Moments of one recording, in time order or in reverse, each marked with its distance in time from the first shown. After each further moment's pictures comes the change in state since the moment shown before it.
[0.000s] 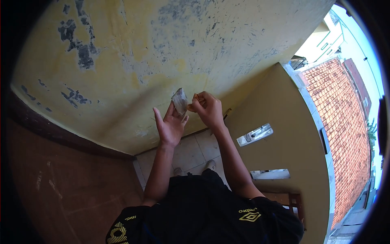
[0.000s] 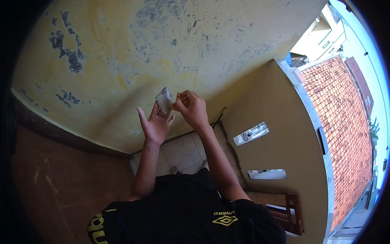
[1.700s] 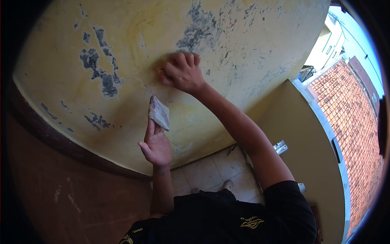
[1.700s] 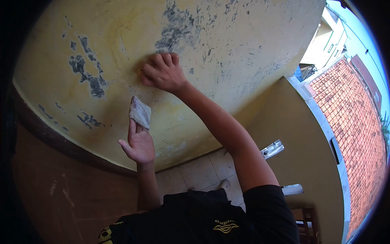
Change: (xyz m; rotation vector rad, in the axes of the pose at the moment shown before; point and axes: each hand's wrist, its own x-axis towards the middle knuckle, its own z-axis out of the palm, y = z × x) left_hand -0.019 0.110 0.030 0.467 -0.266 0.857; right_hand 0.195 -0.128 0.068 -0.574 0.688 -1.292
